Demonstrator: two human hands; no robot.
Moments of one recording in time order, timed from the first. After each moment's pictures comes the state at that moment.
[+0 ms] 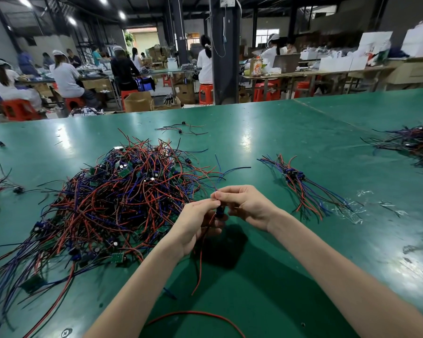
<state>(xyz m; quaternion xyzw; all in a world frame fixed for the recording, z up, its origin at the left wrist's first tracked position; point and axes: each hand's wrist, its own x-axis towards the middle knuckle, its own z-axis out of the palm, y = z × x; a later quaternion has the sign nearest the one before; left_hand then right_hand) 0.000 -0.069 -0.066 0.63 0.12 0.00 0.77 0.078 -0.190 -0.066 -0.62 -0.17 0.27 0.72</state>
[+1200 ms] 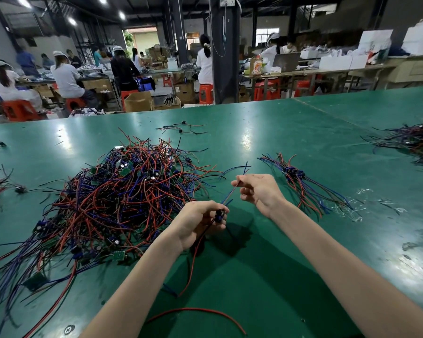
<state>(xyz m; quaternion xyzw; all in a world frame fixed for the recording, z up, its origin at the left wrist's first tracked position) 0.001 -0.066 -0.062 0.61 0.15 -0.06 0.78 0.101 -0.200 -0.059 -0.59 -0.02 0.15 0.79</state>
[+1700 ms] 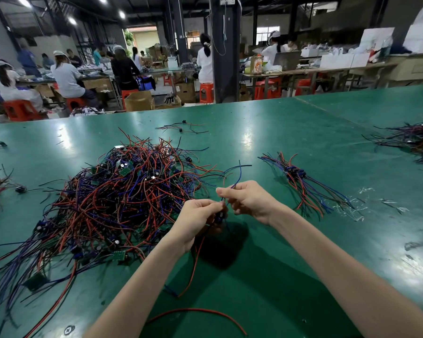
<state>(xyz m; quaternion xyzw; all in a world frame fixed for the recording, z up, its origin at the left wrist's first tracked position) -0.001 -0.068 -0.067 0.68 0.12 0.01 0.72 0.086 -0.191 -0.066 -0.70 -0.15 0.22 0.66</state>
